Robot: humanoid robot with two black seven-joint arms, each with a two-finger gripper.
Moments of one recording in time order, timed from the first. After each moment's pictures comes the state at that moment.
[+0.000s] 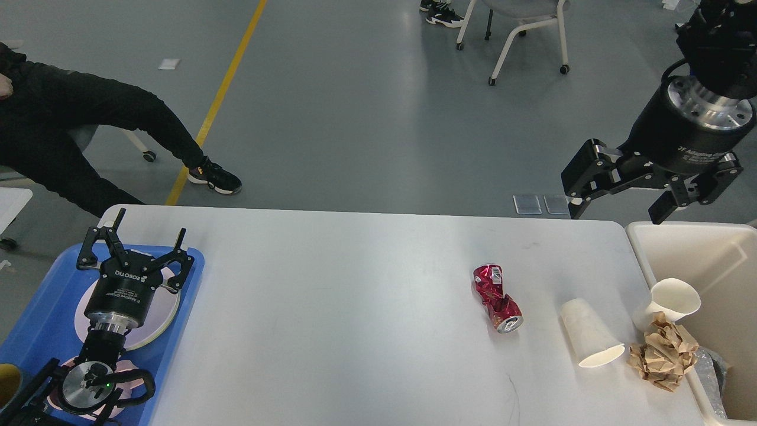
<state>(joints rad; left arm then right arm) -0.19 0.23 -1.35 -0.87 0.09 -0.59 -0.23 2.42 -0.39 -1.28 1.42 0.04 0.96 -0.29</state>
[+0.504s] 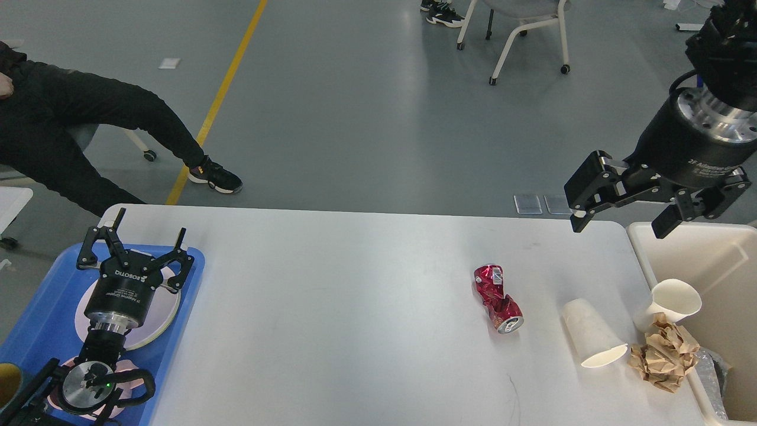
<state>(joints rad) -0.19 0.23 -1.35 -0.87 0.09 -0.59 -0.23 2.45 -0.42 -1.28 1.48 0.04 0.96 -0.29</state>
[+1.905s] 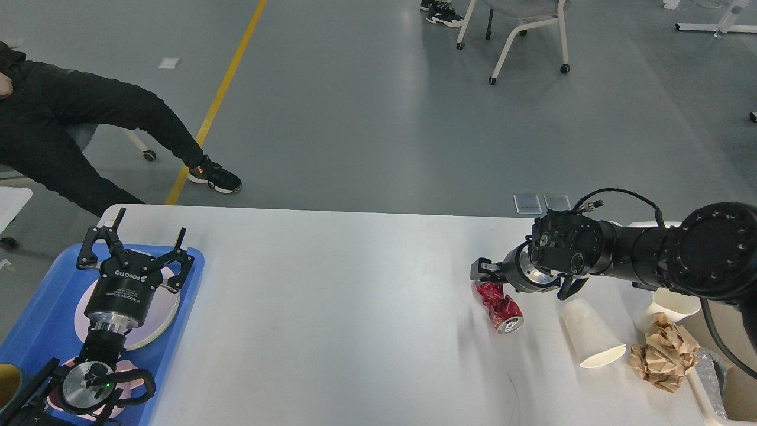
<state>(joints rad) -0.19 0.23 -1.35 -0.87 0.09 -0.59 -0.23 1.29 -0.09 -0.96 0.74 -0.20 0.28 -0.11</state>
